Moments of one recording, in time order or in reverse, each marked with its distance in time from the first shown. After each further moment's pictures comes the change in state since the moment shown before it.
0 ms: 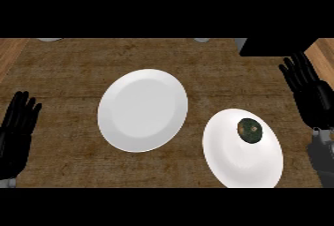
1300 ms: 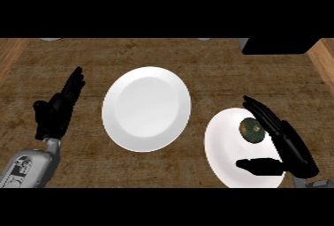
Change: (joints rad) left arm -0.316 -0.039 -0.178 0.229 -0.276 -0.015 0.112; right arm 0.240 -0.096 0.352 -0.200 0.720 -0.225 -0.299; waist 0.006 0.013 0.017
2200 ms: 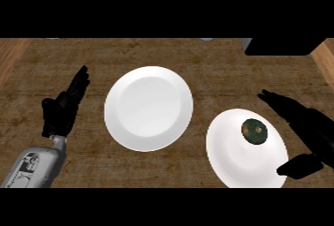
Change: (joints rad) left arm -0.022 -0.051 0.024 0.030 -0.044 -0.027 -0.004; right arm -0.091 -0.231 -0.047 -0.215 0.106 0.472 0.610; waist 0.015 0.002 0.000
